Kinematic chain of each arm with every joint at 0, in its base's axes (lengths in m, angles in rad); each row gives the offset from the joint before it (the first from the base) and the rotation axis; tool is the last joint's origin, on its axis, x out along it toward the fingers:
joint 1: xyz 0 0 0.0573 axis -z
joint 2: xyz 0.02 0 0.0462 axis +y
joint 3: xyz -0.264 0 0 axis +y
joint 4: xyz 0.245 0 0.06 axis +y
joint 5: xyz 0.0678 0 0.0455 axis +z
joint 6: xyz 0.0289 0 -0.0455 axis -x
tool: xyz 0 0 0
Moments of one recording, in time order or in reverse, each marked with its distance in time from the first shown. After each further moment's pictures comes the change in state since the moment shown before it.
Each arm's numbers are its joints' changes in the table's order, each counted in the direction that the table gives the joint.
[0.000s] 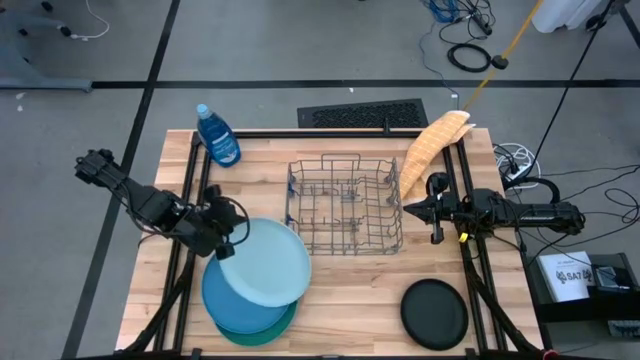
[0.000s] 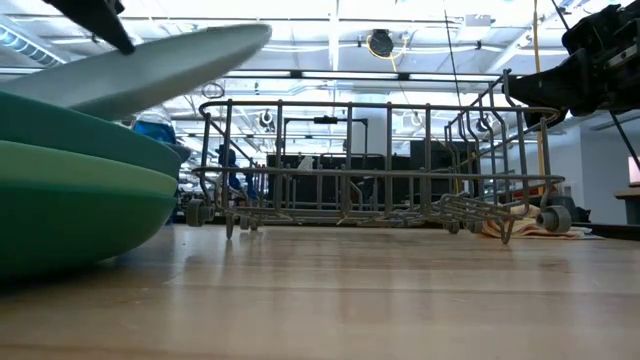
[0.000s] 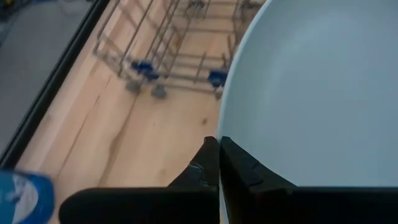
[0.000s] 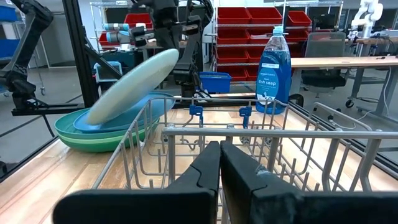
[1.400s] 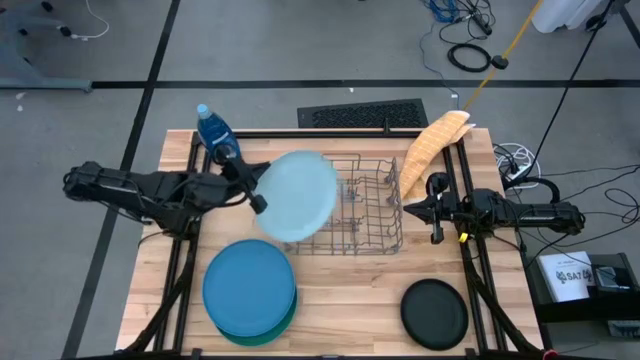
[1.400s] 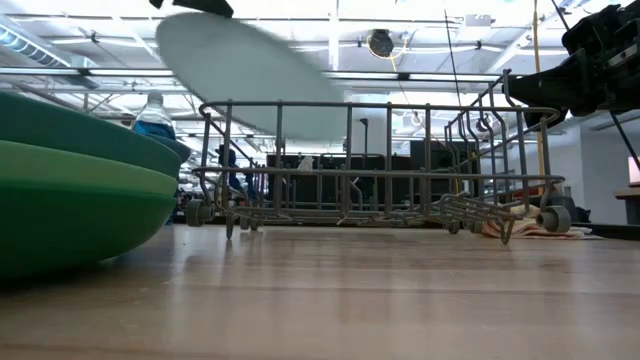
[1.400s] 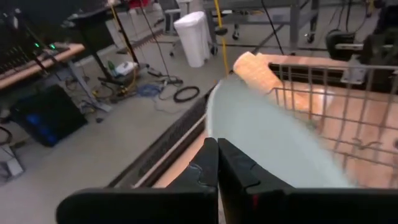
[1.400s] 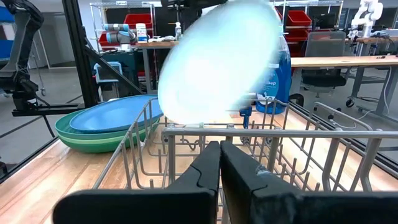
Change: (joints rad) left arm -0.390 0.012 0.001 -0.685 0.213 -0.541; right arm 0.000 0.000 0.000 0.000 0.000 -0.004
